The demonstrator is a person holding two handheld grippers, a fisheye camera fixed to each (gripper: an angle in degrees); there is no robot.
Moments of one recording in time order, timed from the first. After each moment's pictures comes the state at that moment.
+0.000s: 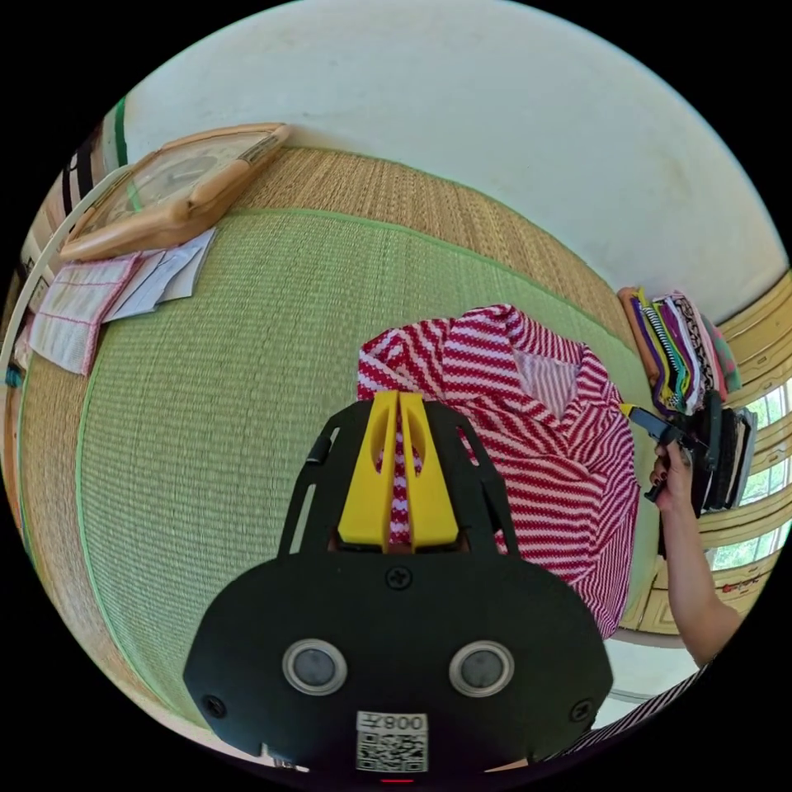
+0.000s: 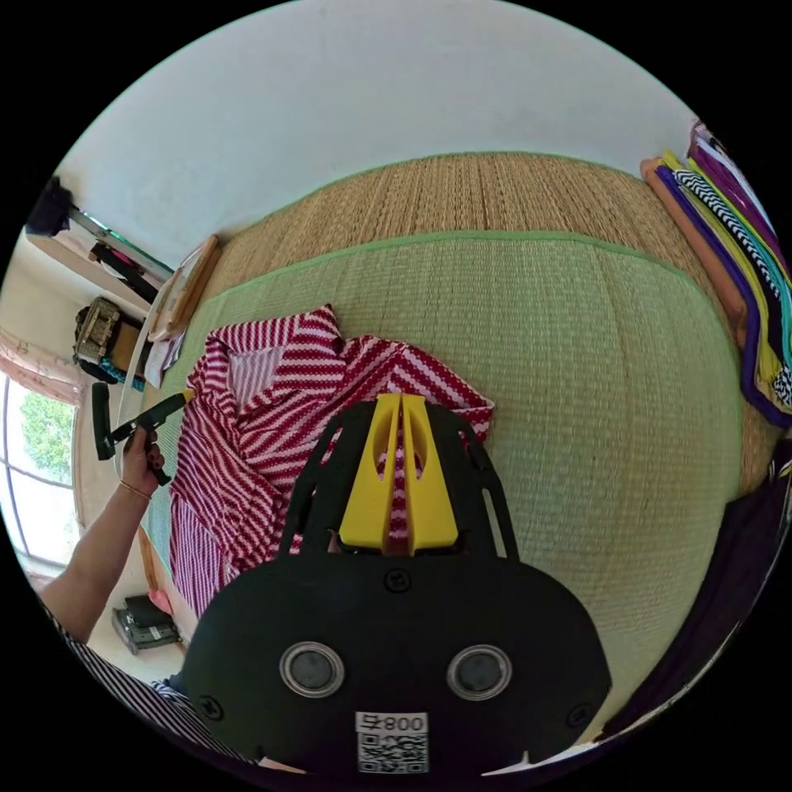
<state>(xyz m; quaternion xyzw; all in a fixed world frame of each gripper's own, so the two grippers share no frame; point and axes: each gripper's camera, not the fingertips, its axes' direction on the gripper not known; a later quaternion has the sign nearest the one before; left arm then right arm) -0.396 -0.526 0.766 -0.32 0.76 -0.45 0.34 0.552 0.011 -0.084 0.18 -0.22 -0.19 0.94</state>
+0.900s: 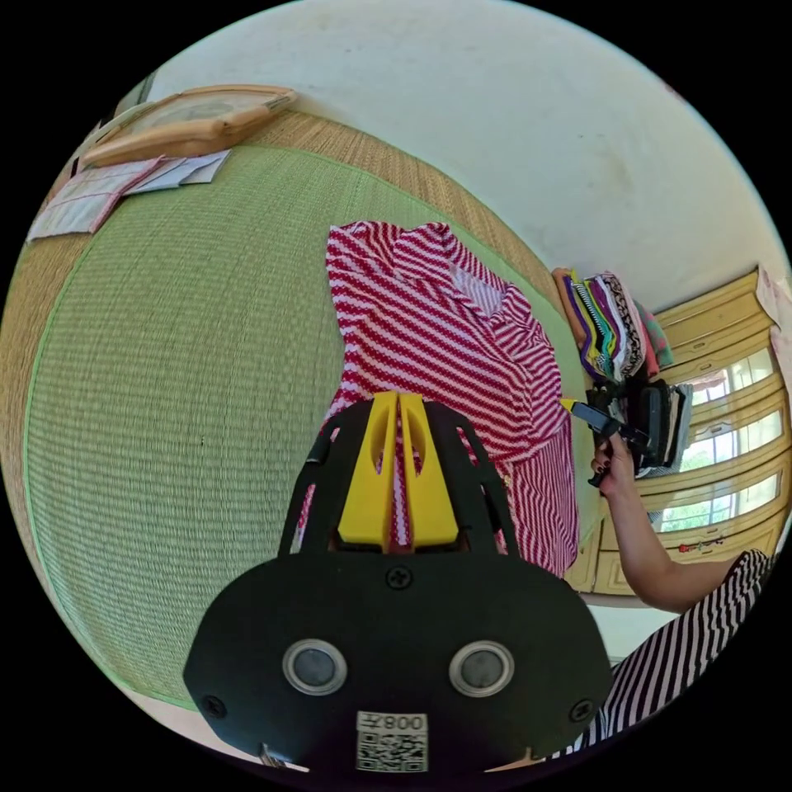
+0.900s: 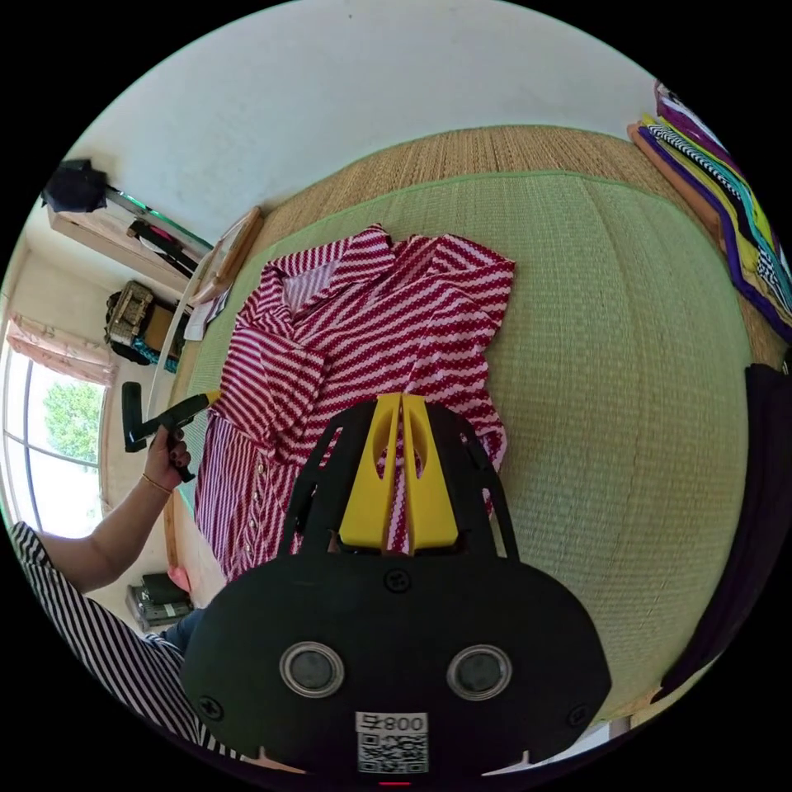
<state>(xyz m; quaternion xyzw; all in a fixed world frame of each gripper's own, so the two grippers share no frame) -0.494 -0.420 0.652 -0.27 0.80 -0.49 0.23 0.594 0.116 -0.055 0.16 -0.27 -0.21 0.93</state>
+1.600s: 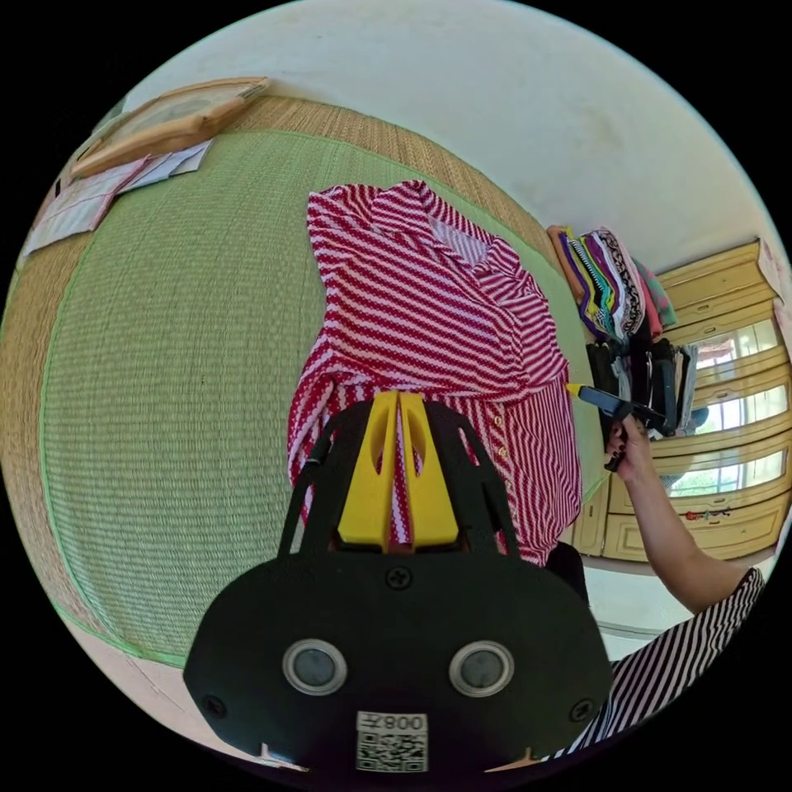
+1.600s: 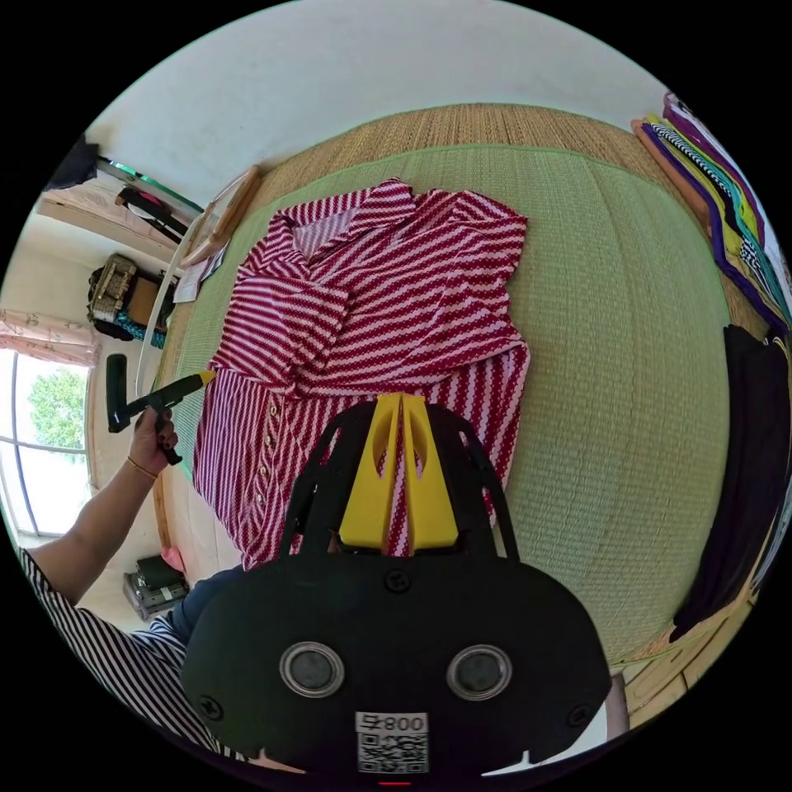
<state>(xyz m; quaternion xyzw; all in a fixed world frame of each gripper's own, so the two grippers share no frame) -0.540 -0.387 0.602 -0.28 0.83 -0.42 0.25 0.576 0.156 -0.041 0.11 -0.22 -0.22 0.94</state>
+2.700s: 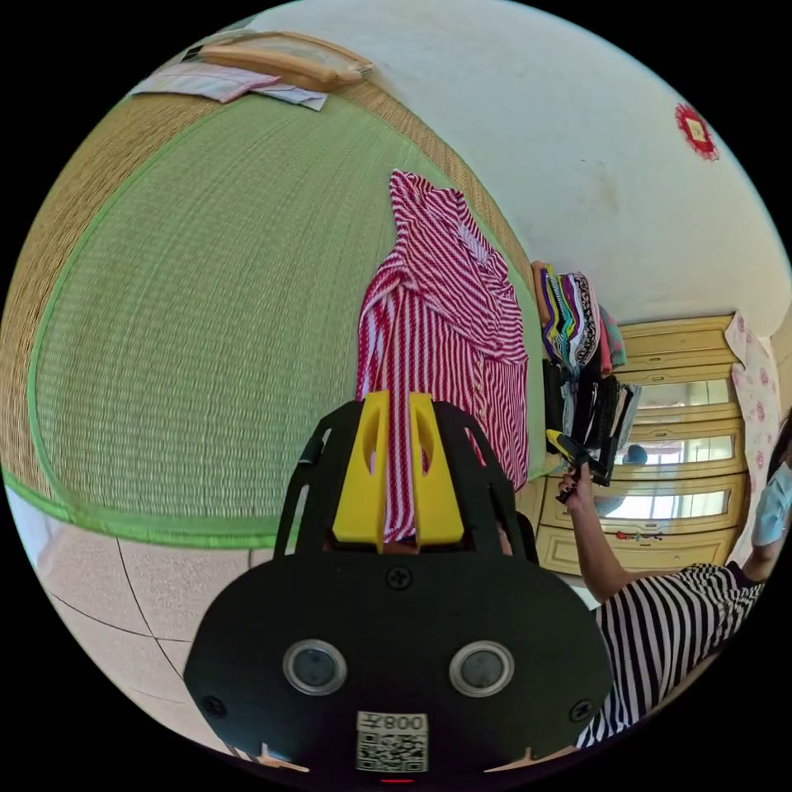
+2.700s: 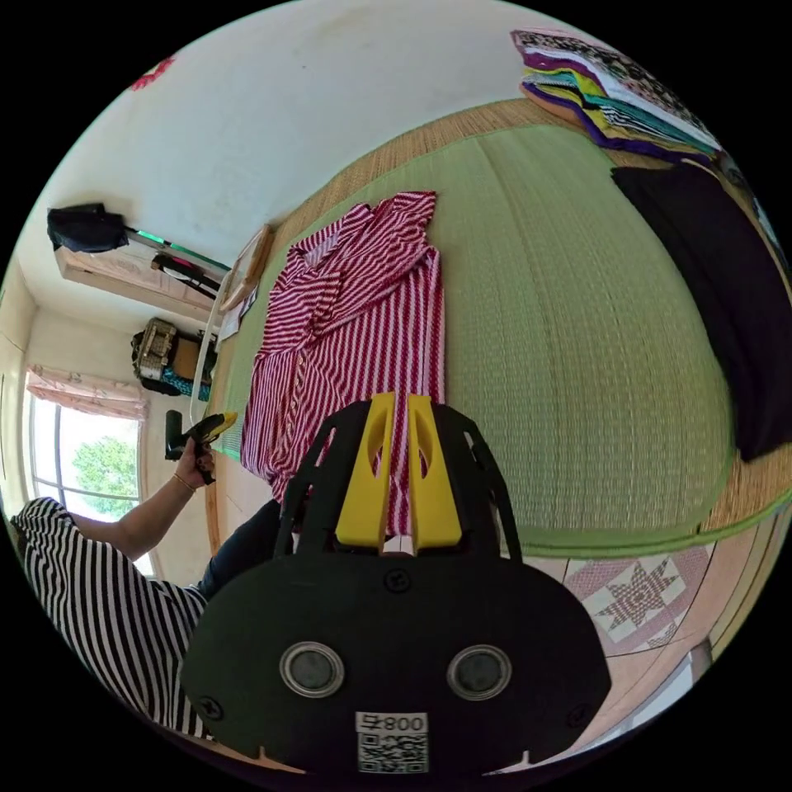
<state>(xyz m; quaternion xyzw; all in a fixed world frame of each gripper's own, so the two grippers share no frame) -0.591 -0.136 0.515 -0.30 0.81 -0.48 0.11 0.715 0.250 0.041 0.14 -0.34 -0.13 0.92</state>
